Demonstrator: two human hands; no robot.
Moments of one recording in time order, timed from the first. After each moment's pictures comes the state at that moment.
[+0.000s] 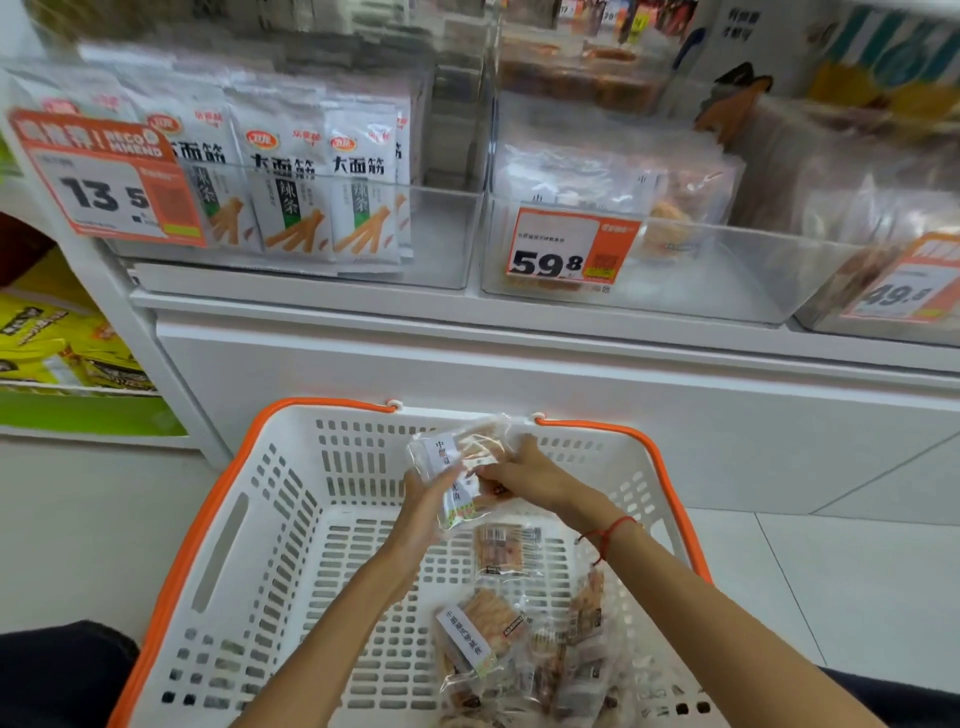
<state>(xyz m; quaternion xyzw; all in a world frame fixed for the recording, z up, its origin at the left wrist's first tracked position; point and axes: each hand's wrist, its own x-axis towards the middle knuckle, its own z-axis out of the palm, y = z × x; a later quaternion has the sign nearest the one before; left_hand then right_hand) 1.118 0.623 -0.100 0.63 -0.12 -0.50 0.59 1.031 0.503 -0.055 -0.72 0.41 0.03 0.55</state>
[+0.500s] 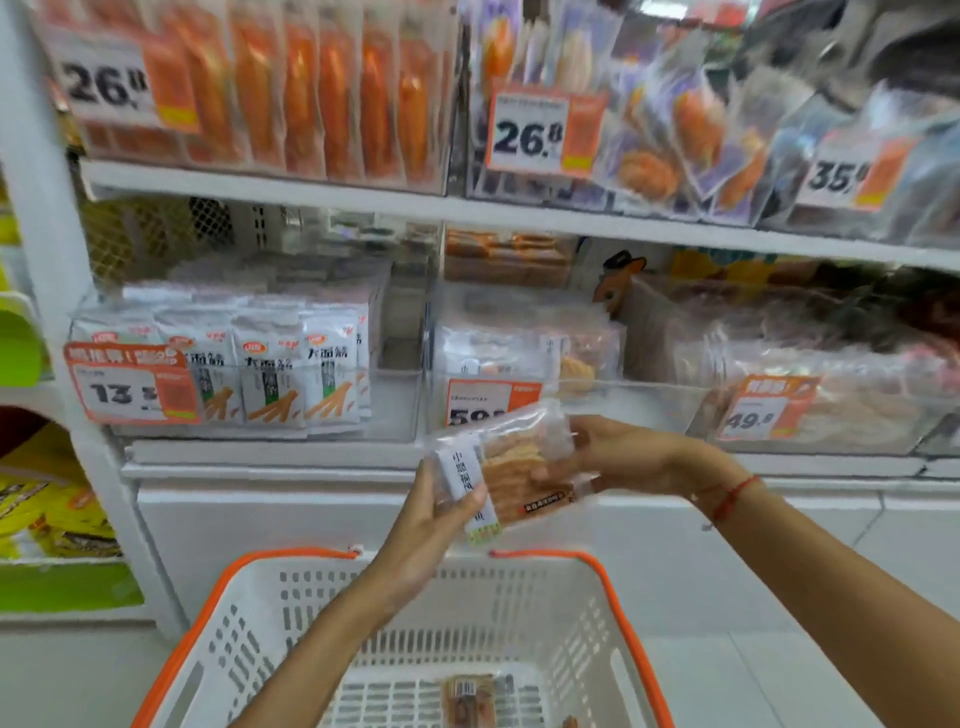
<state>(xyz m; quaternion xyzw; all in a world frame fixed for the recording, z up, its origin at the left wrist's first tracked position) 1.103 0.604 0.069 0.57 -0.41 -0.38 0.60 0.962 0.442 0.150 -0.79 0.31 -0.01 0.53</state>
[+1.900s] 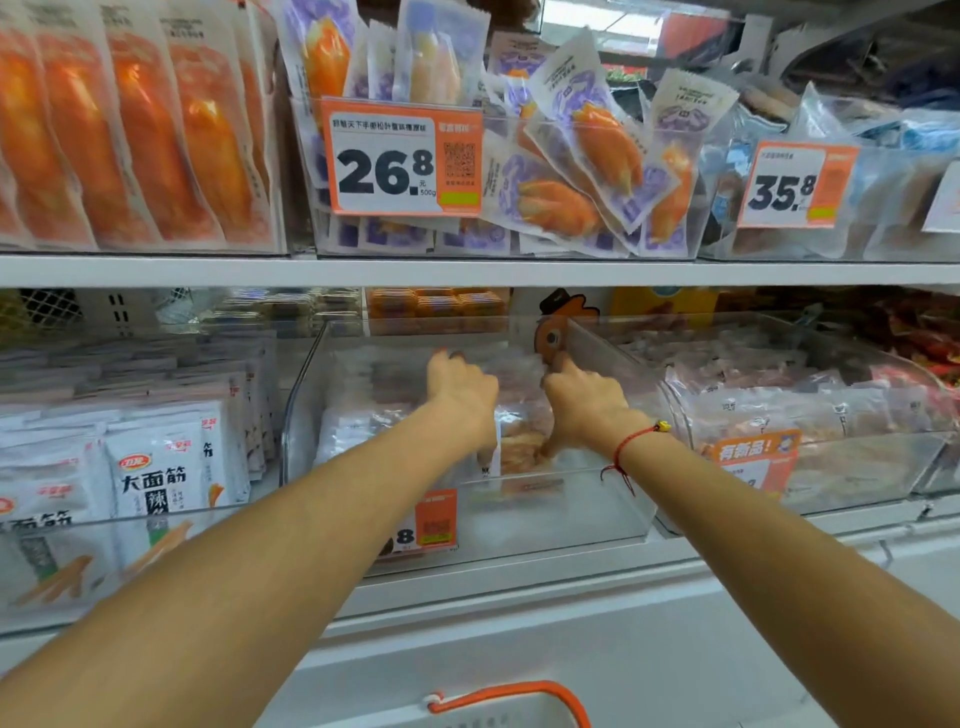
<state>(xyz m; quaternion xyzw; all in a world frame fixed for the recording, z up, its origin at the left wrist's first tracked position) 1.109 0.354 0.193 0.77 -0.59 0.20 -0.14 1.000 0.279 0.178 -0.88 0.46 -0.04 -0.10</state>
